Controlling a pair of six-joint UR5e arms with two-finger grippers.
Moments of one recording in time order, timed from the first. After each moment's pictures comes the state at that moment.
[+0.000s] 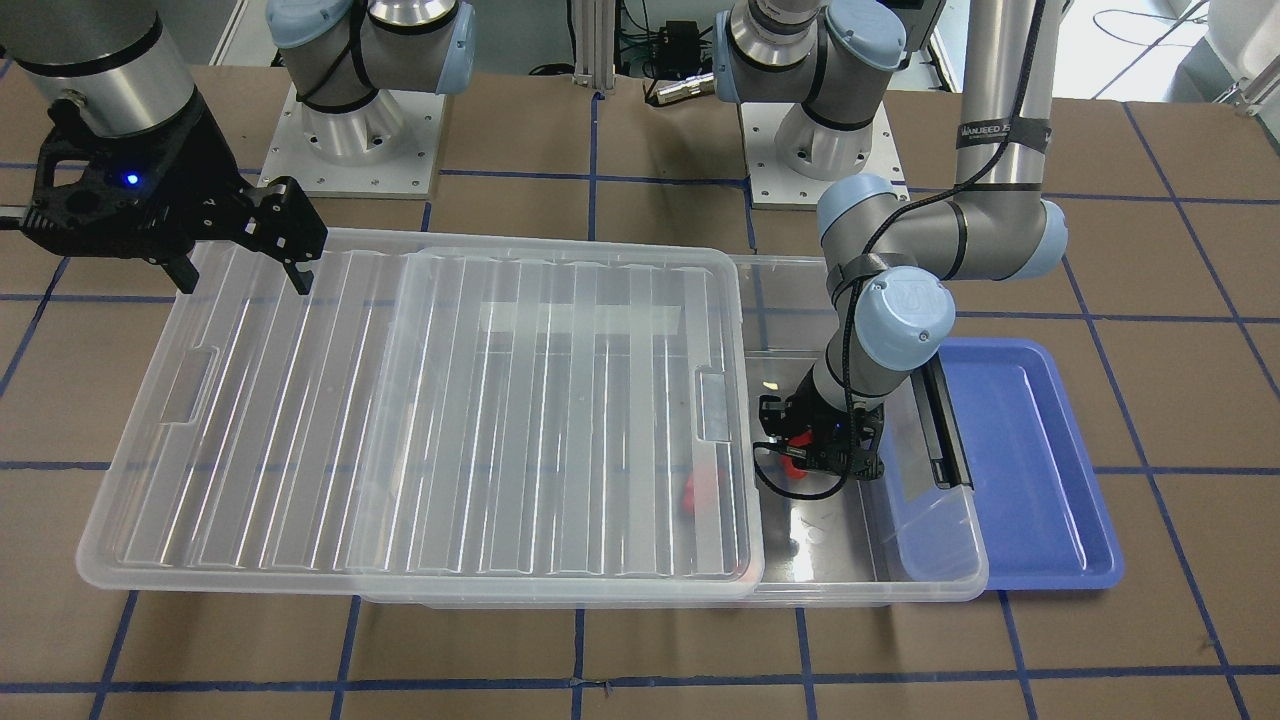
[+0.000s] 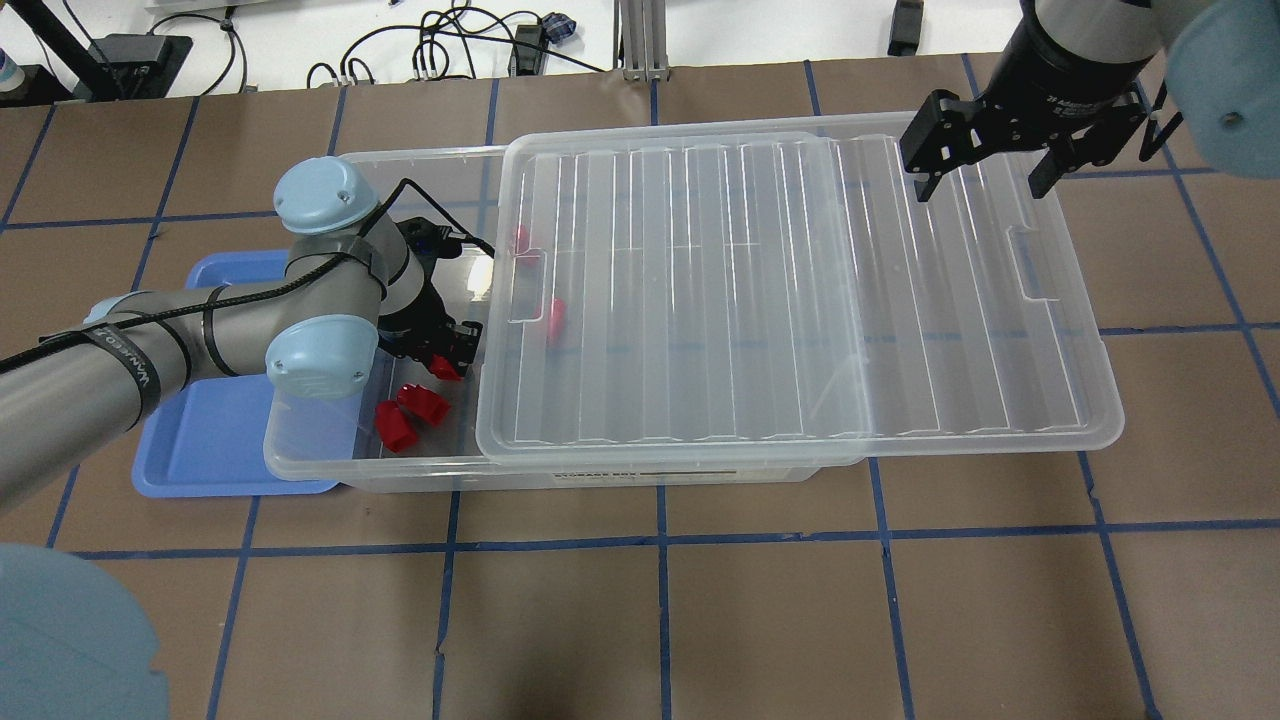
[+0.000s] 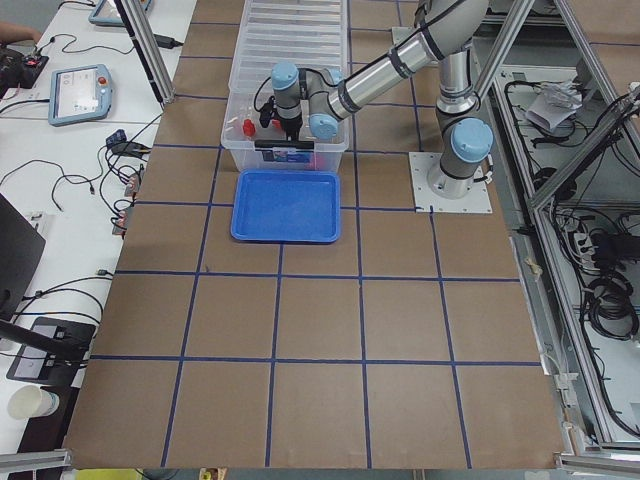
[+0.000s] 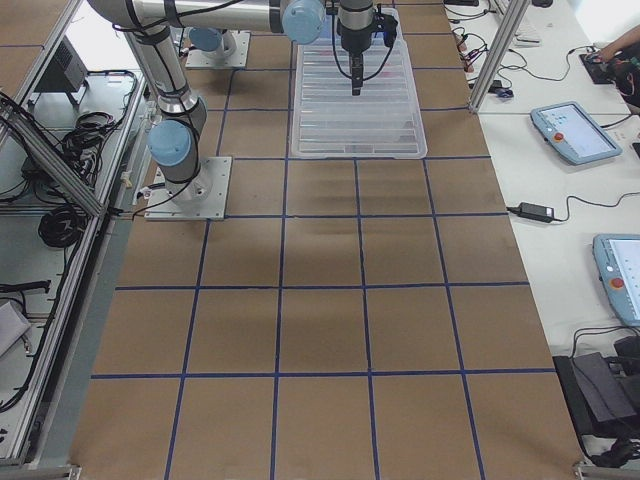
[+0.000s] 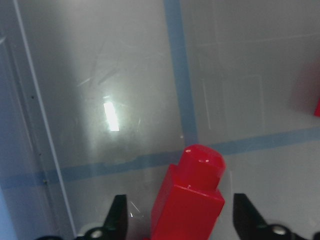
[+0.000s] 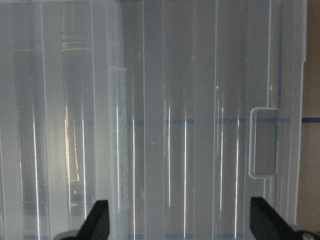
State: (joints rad) left arm -1.53 -1.93 -1.96 -0.87 1.54 0.19; right arm 1.51 -1.56 1.58 -1.67 -1.55 -0.06
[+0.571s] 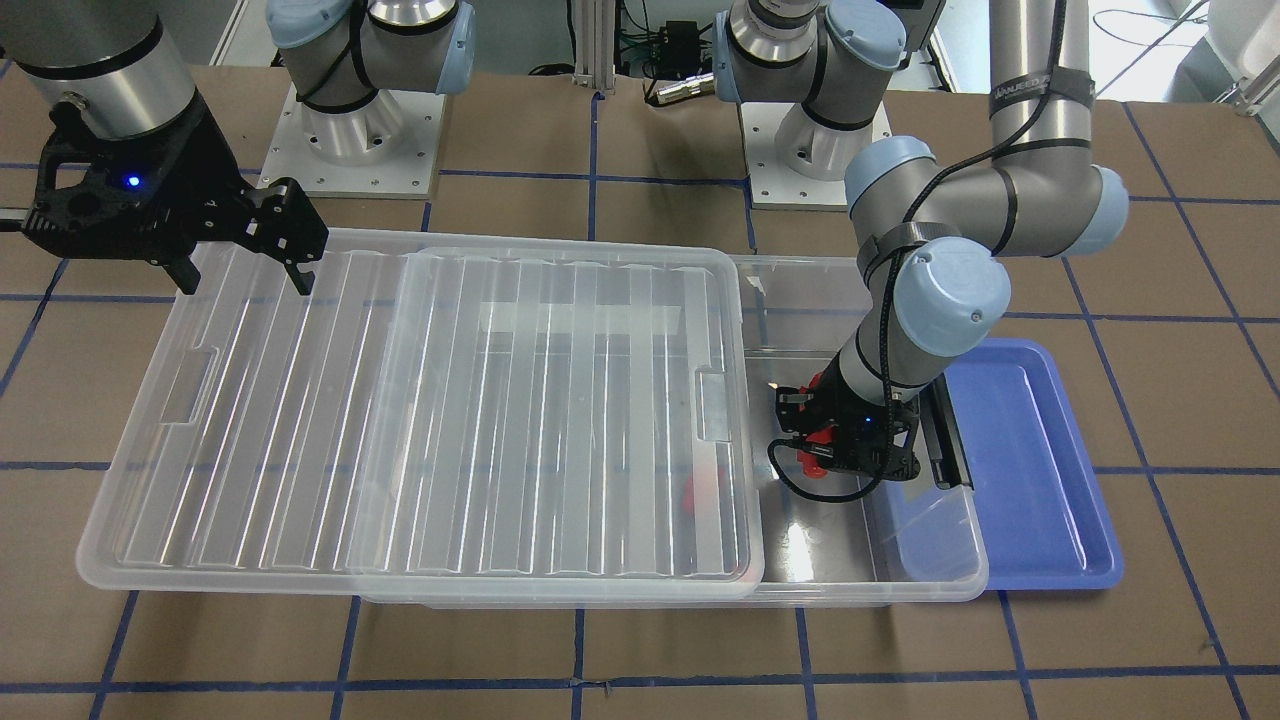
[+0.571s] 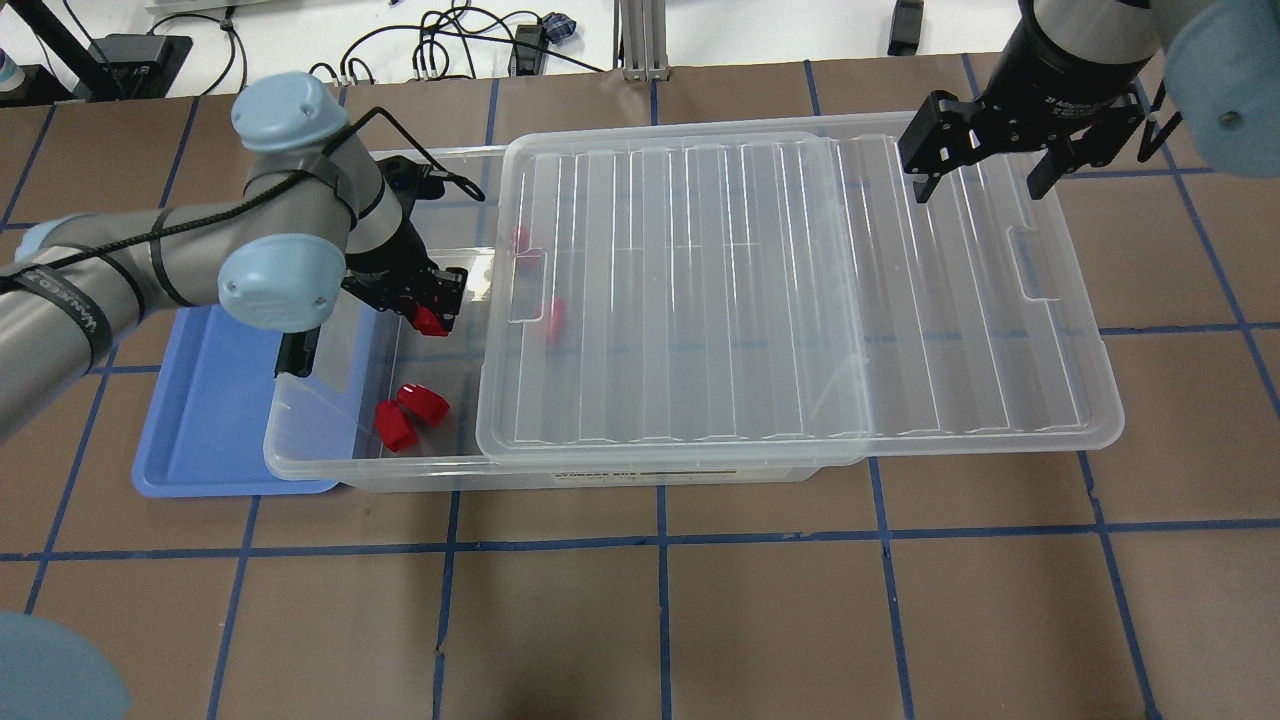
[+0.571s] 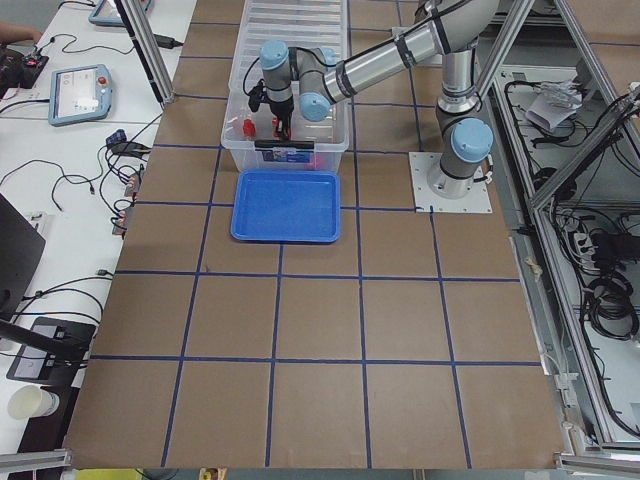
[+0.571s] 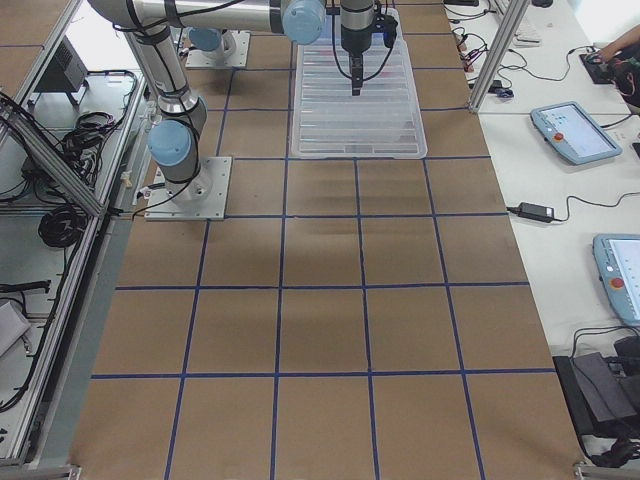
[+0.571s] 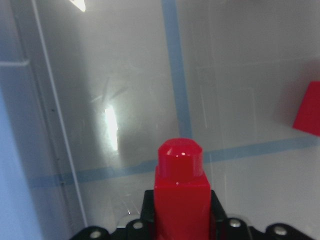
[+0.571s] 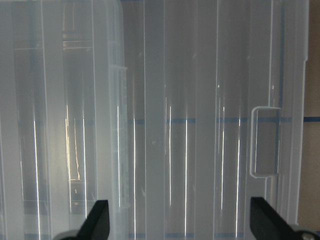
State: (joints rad) left arm -1.53 -1.87 -1.74 -1.17 1.53 0.17; right arm 1.51 -1.56 1.58 -1.66 -1.55 -0.06
